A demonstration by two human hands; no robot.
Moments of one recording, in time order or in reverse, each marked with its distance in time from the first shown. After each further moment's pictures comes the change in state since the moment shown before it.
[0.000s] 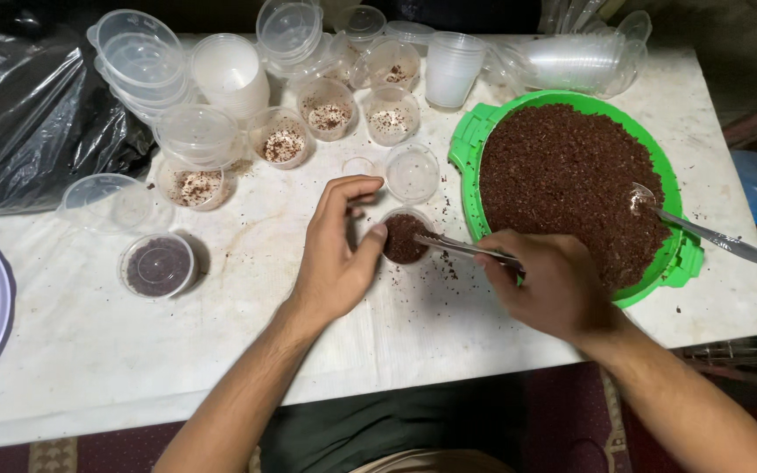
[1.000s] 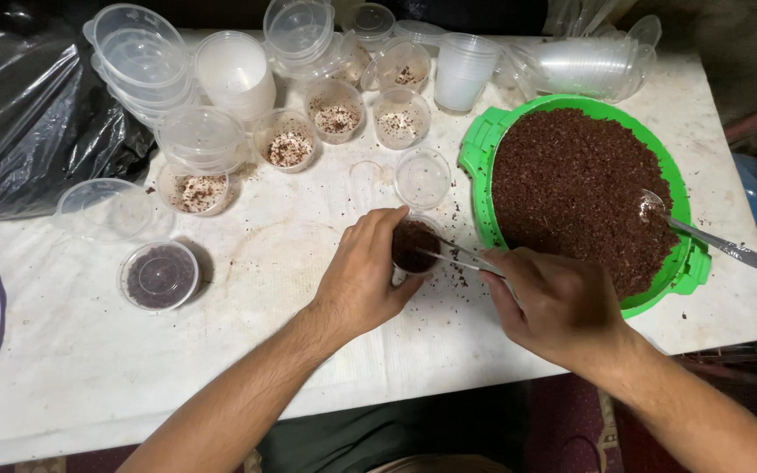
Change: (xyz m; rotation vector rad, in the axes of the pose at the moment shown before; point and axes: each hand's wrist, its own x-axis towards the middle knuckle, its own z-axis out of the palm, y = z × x) left_hand -0.003 0.001 -0.001 0.454 -0.368 0.012; right_hand -0.001 -0.028 0.006 -0.456 0.218 -0.331
